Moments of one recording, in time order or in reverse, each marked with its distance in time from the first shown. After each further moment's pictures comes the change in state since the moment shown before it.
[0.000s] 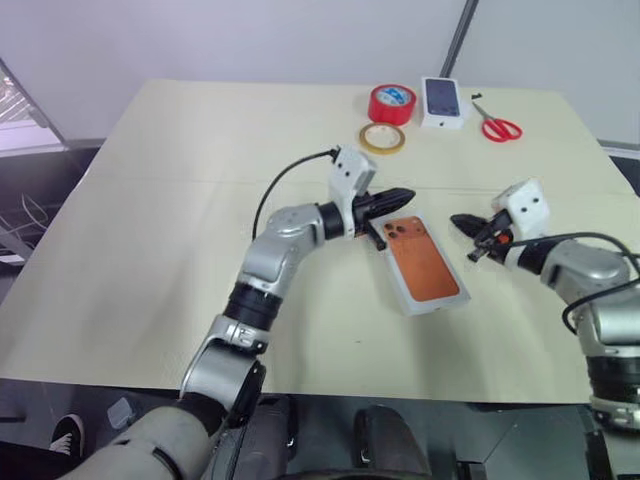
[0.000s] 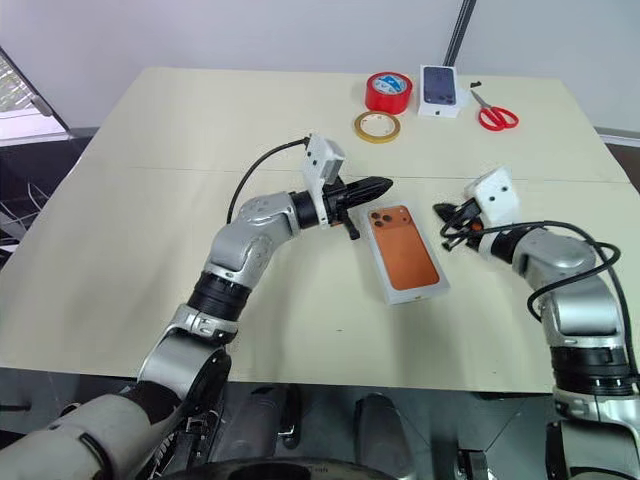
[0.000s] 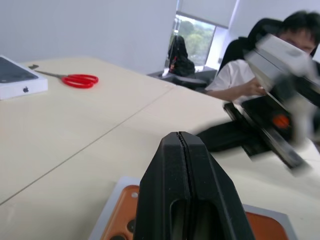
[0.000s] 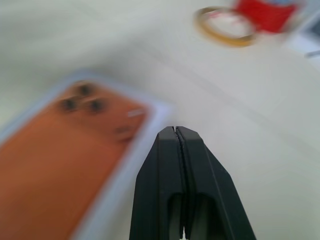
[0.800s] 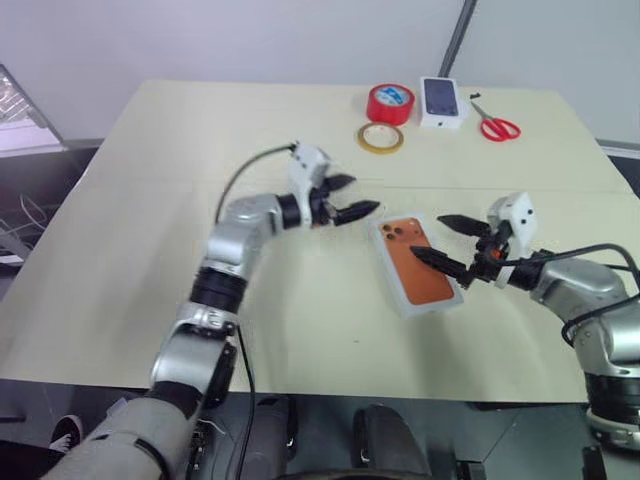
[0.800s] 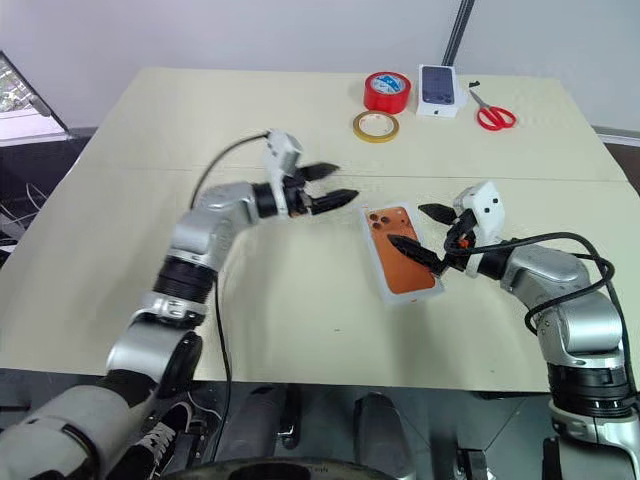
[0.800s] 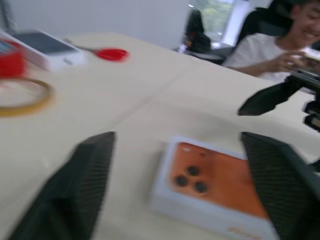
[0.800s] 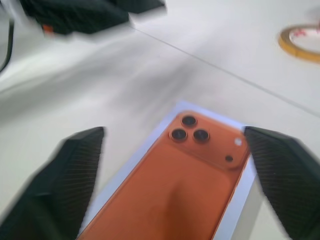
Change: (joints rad) left arm 0.020 0.257 0.098 -0.102 -0.033 0.035 -0.166; right arm -0.017 0.036 -0.048 -0.042 0.151 0.030 0.081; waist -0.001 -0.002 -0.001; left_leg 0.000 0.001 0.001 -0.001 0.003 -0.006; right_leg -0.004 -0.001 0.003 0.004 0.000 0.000
